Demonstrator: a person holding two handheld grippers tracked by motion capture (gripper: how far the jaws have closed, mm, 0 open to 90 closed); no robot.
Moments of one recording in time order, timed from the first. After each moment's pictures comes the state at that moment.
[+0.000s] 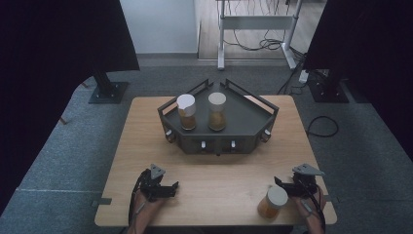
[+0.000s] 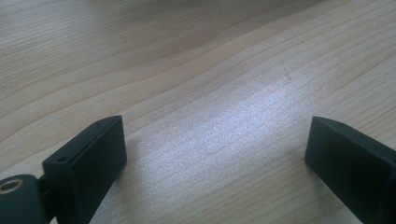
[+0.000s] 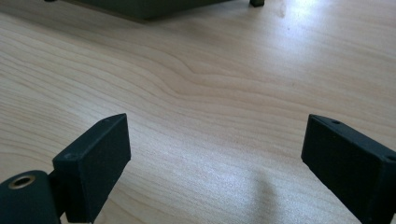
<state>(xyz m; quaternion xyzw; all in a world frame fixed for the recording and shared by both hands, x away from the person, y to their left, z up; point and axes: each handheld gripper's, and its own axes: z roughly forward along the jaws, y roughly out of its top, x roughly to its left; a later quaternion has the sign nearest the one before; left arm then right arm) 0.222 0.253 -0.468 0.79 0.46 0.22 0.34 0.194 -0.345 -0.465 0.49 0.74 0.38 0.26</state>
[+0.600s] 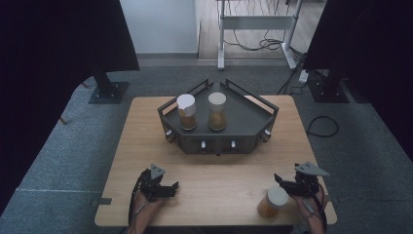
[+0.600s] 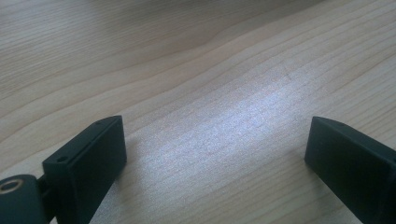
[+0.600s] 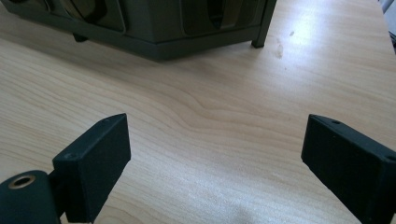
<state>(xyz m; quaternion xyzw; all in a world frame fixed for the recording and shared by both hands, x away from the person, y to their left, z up) 0.222 0.253 -0.468 0.79 0.46 0.22 0.34 0.180 -0.346 -0.452 0.47 0.73 0.41 0.28</state>
